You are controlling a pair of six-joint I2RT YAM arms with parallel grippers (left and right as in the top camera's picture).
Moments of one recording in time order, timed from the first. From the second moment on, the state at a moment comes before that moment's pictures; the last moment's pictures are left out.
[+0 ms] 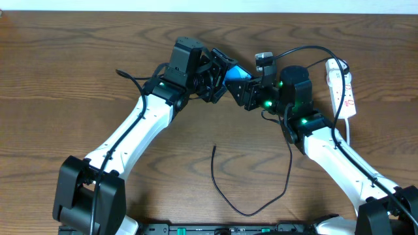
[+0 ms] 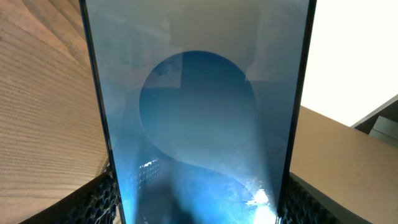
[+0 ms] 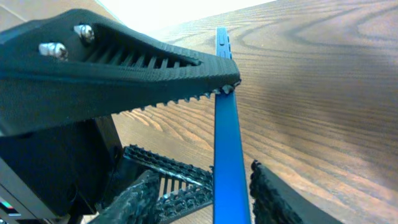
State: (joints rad) left arm -0.44 1.68 1.26 -0.24 0.47 -1.54; right arm 0.36 1.48 0.87 0.18 -0.50 0.46
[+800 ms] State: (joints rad) left arm -0.44 1.68 1.26 -0.24 0.47 -1.54; right arm 0.36 1.48 0.87 0.18 -0.46 0.46
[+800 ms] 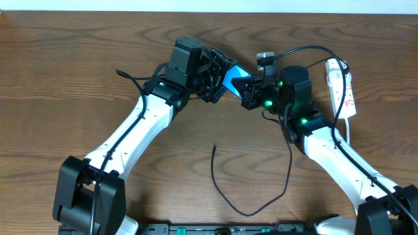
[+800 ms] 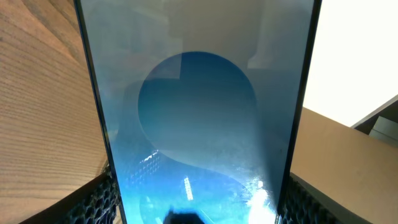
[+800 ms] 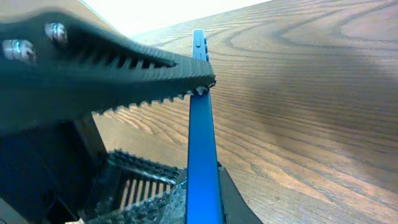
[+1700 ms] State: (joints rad) left arm -0.34 1.68 1.26 -0.13 0.77 -1.55; right arm 0.14 1.48 0.87 0.17 -0.47 0.88
